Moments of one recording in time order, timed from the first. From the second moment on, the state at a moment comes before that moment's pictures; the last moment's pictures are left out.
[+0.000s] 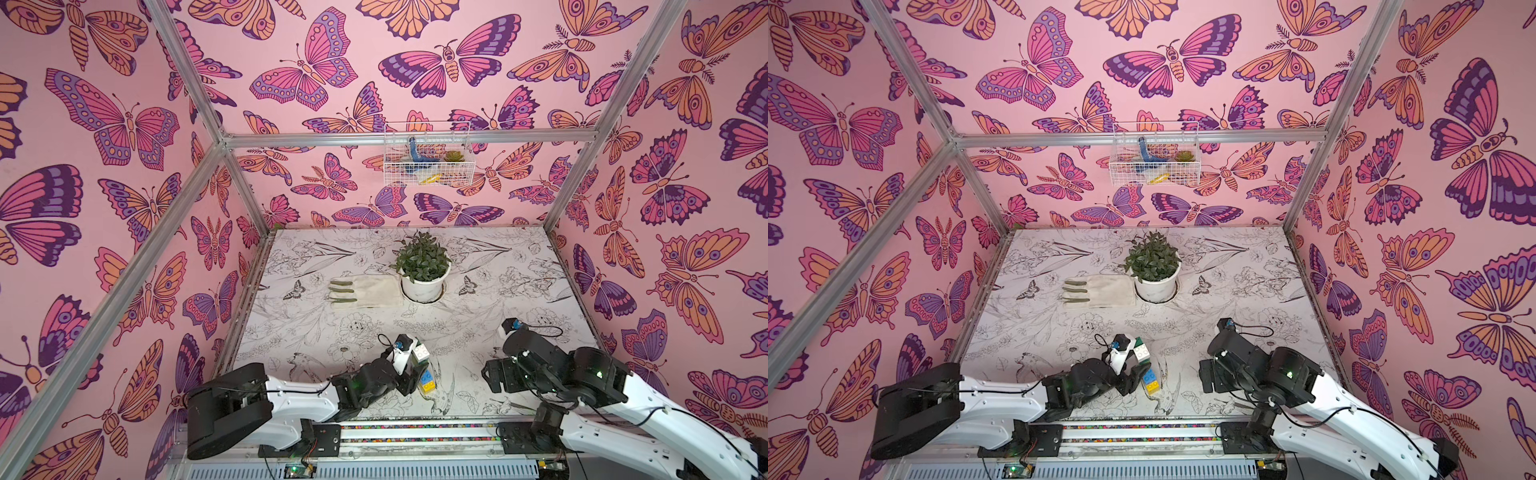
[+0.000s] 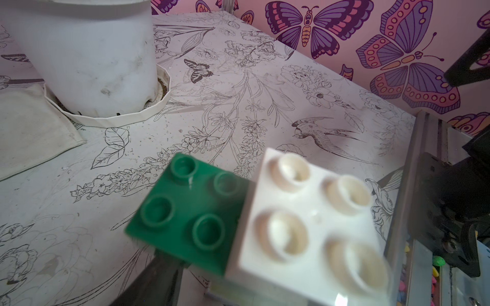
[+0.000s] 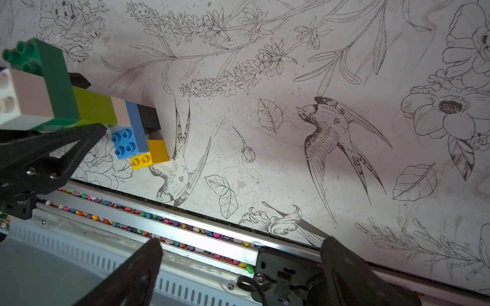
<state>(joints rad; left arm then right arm) -1.16 1.28 0.27 0.63 -0.25 -0.31 0.95 0.74 0.87 -1.26 0.15 0.78</state>
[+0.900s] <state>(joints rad) -1.16 1.30 0.25 0.64 -0.23 -0.32 0.95 0.74 0.87 -1.26 0.15 0.81</state>
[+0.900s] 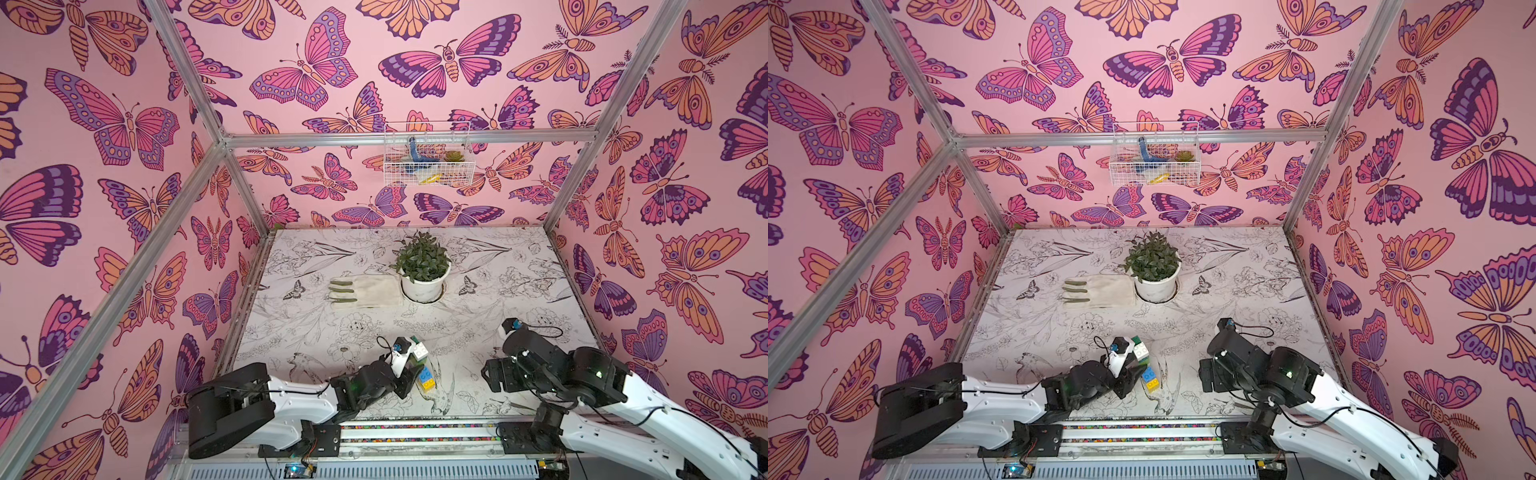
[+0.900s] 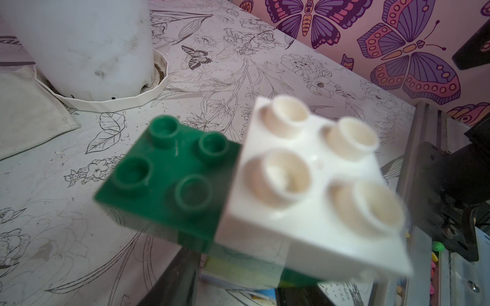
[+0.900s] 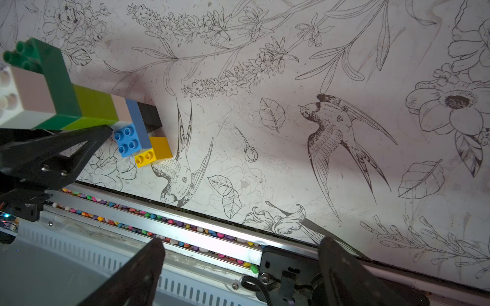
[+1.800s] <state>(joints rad) -1.15 1.10 0.69 -0.10 -0.27 -0.41 0.95 0.78 0.93 -1.25 0.23 0.73</state>
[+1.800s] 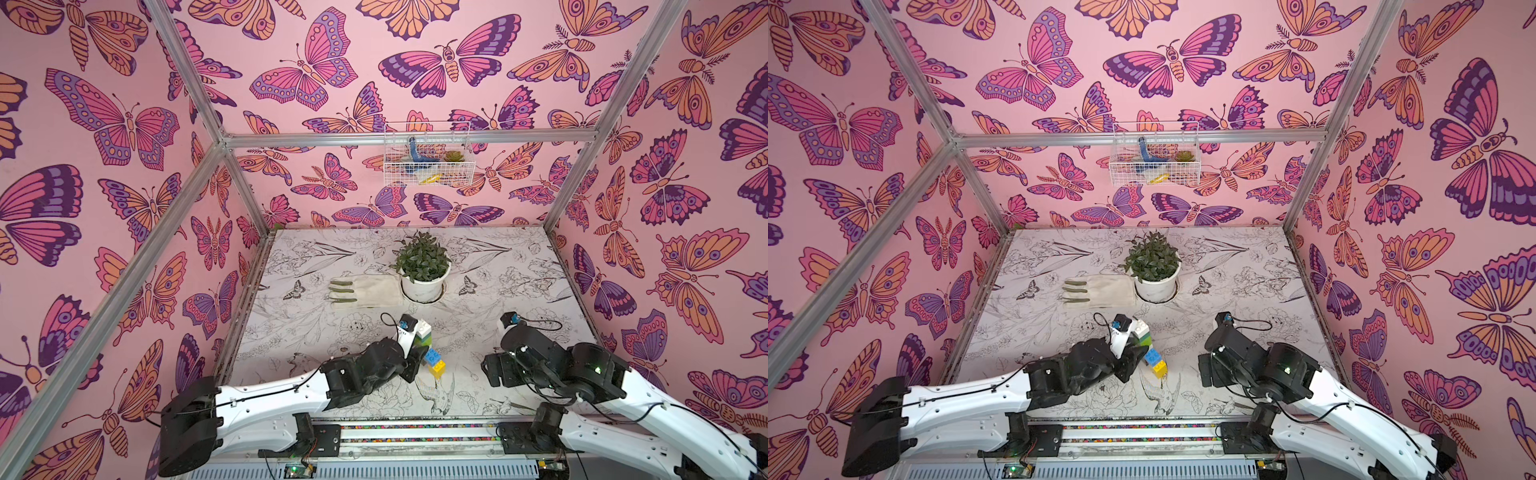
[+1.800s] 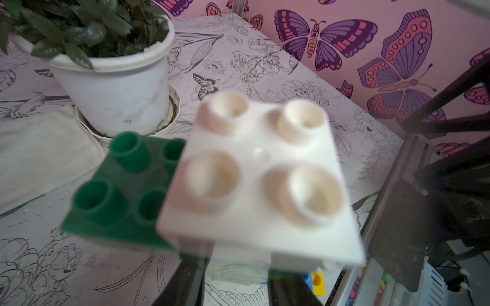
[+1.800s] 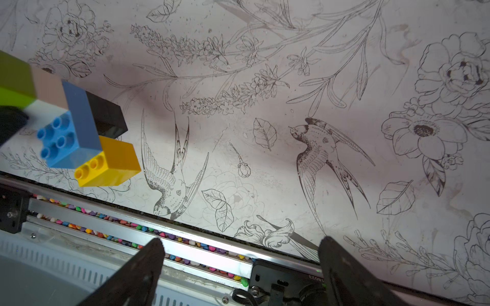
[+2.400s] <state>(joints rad) -1.06 1.38 1.34 -1.16 -0.07 -0.81 0.95 0.79 1.11 -1.08 0.36 0.47</state>
